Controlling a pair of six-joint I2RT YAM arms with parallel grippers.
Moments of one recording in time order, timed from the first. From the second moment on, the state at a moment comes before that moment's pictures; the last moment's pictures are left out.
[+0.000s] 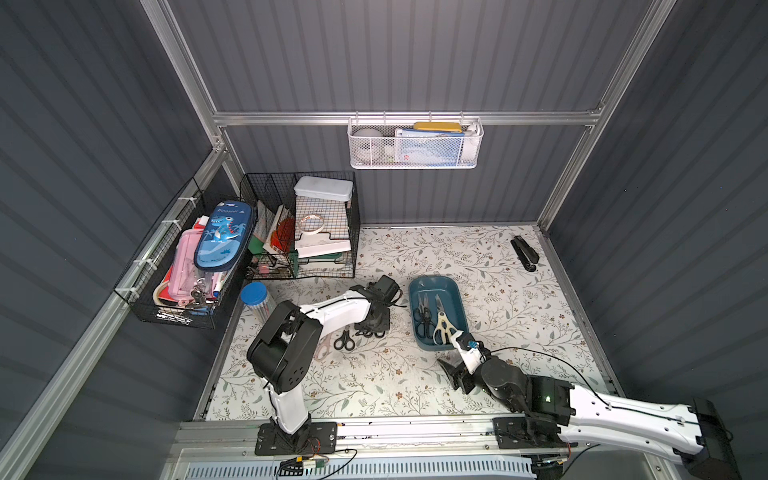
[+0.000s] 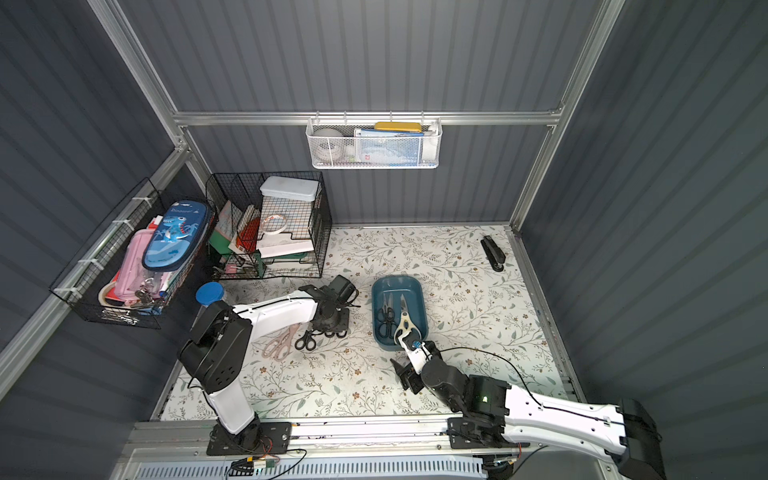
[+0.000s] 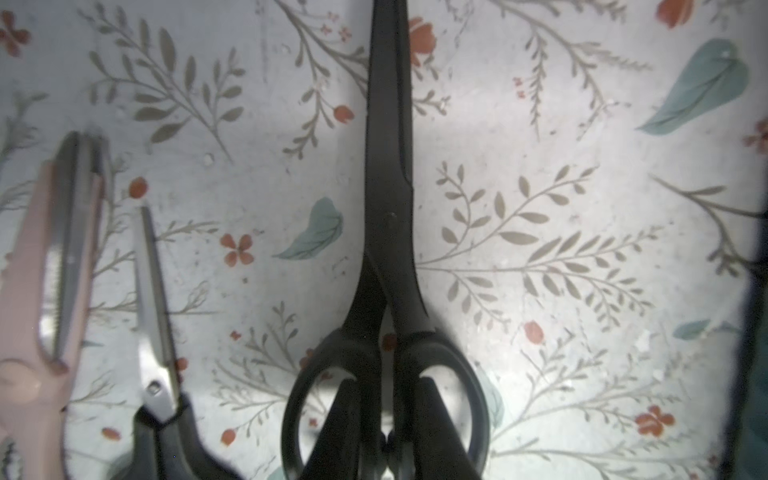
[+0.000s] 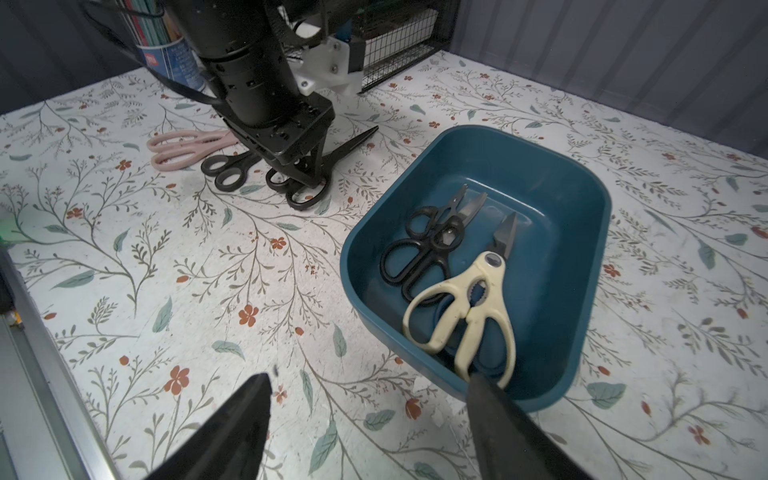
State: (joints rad) left arm -0.68 1.76 1.13 -0.68 -0.14 -0.56; right arm 1.20 0.61 0.31 -0.18 0.51 0.24
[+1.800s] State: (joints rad) left arm -0.97 2.05 1.57 -0.61 0.02 -0.77; right arm 1.20 0.27 0.28 -0.42 0.85 0.37
